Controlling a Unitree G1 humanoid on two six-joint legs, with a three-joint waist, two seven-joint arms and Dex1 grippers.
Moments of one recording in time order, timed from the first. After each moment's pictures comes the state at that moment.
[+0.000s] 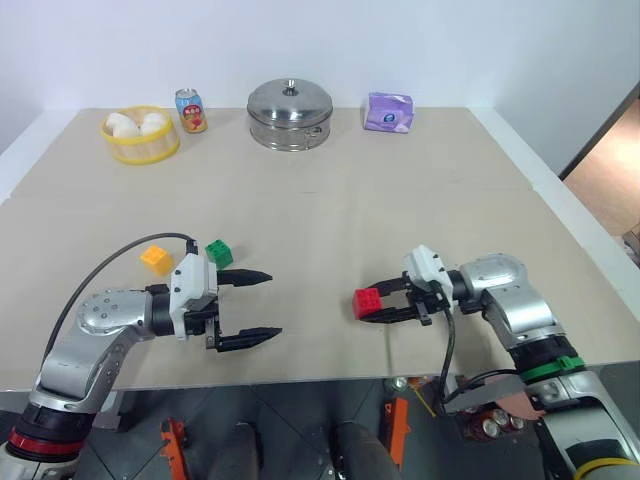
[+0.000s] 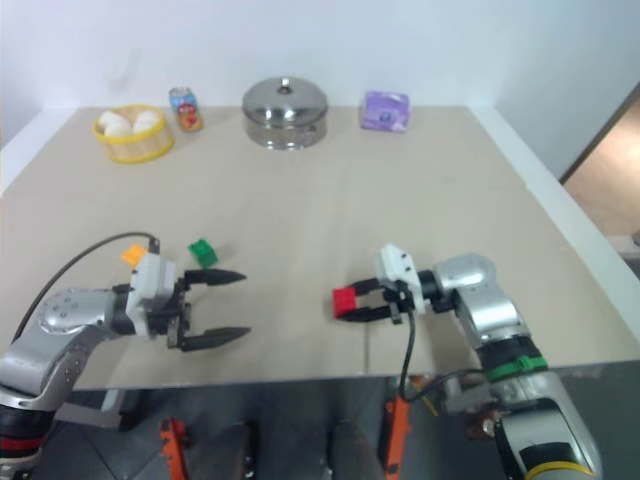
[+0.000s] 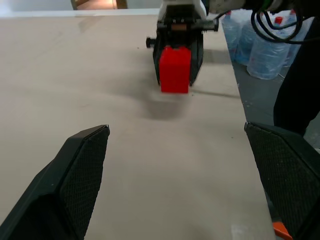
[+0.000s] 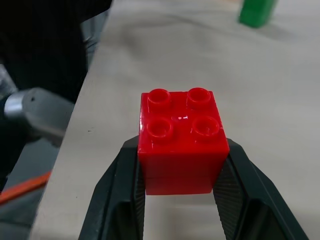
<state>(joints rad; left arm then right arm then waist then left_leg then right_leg) -0.19 0.68 0.00 -0.29 -0.53 0.24 -1.15 -0.60 -0.62 0.22 0.35 0.29 -0.01 1.53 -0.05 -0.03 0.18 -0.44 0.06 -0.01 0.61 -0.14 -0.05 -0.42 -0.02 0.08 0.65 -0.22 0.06</state>
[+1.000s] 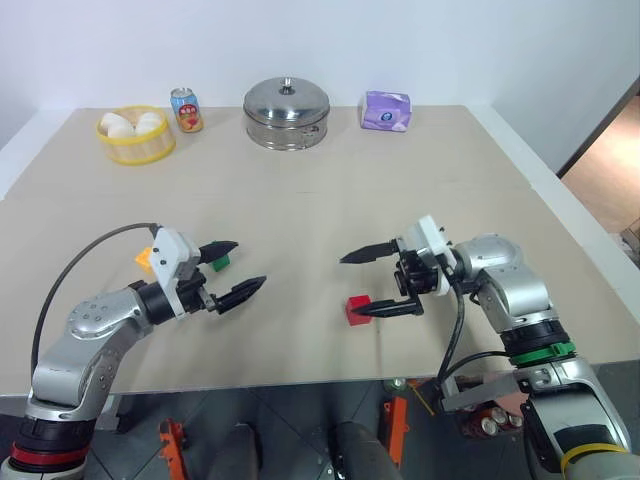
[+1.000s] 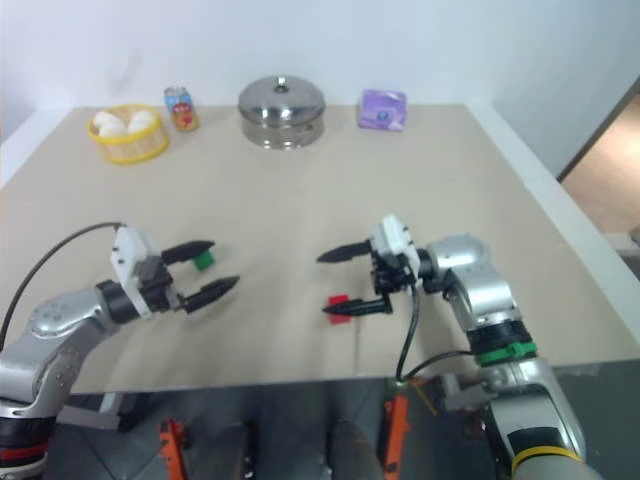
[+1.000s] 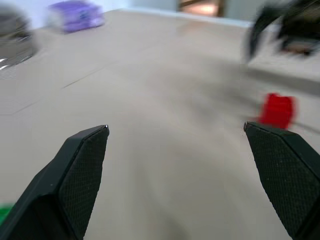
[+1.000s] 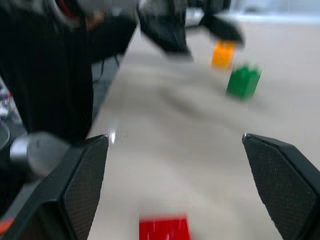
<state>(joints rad) -0.17 0.62 0.12 -0.29 -0.53 0.41 -0.78 -0.66 -0.58 0.15 0.18 0.48 0.20 1.47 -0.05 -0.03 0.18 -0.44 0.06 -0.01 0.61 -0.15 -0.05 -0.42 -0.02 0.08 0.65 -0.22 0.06</state>
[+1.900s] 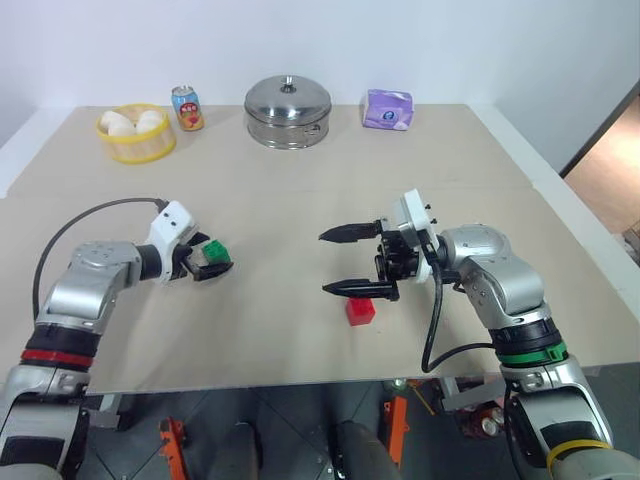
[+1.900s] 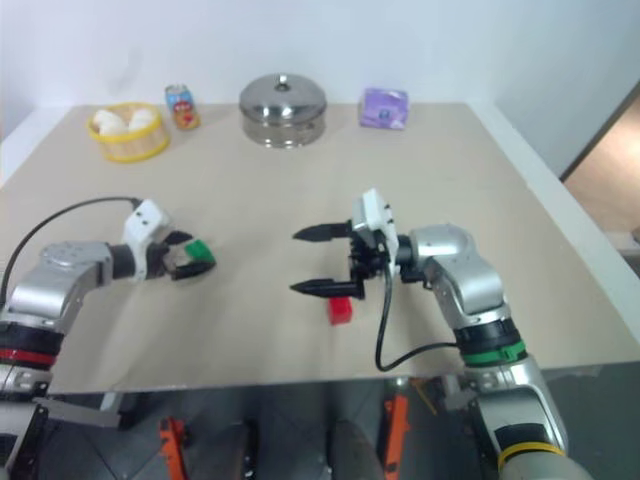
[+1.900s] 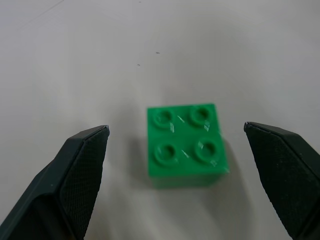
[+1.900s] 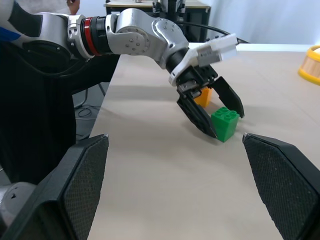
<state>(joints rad) -0.60 0.71 -0.08 0.29 -0.24 0.45 -0.93 -0.67 -0.52 0.14 0.02 0.49 0.33 1.31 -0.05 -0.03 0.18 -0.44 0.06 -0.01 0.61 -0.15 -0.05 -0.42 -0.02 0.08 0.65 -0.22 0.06</state>
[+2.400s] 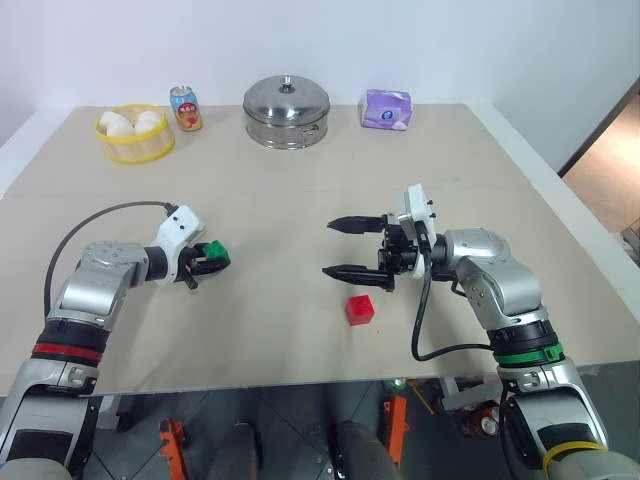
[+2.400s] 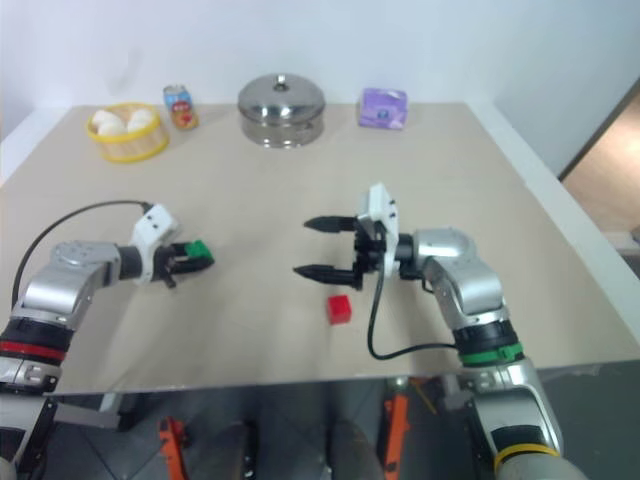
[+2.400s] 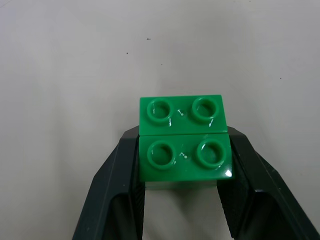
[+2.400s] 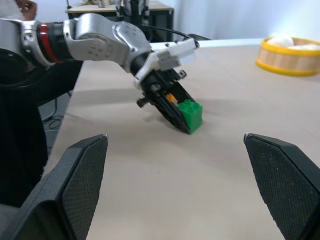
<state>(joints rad) -0.61 0.70 -0.08 0.32 -0.18 0.44 -0.97 -0.67 -0.50 0.11 0.09 0.47 0.33 1.21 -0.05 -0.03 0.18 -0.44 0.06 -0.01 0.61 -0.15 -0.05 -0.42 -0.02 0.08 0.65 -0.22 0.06</state>
